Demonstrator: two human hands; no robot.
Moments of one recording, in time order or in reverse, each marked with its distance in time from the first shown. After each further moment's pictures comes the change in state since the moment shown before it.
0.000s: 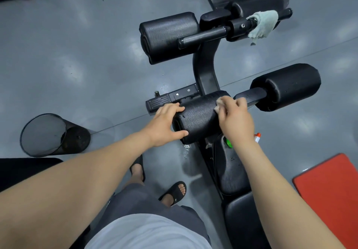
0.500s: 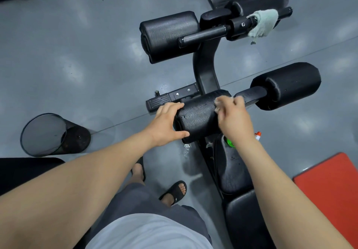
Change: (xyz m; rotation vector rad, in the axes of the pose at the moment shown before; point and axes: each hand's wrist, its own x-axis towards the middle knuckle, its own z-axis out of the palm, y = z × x) left_hand -0.002 0.005 0.002 -0.003 0.010 -0.018; right_hand 0.000 0.004 0.000 0.037 -0.056 -0.089
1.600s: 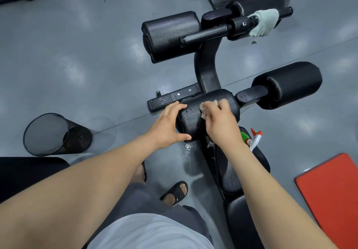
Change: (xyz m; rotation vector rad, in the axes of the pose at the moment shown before) left_hand -0.008 0.003 0.009 -0.047 0.028 -0.052; right_hand -0.019 -0.035 0.009 0.060 -0.056 -0.123
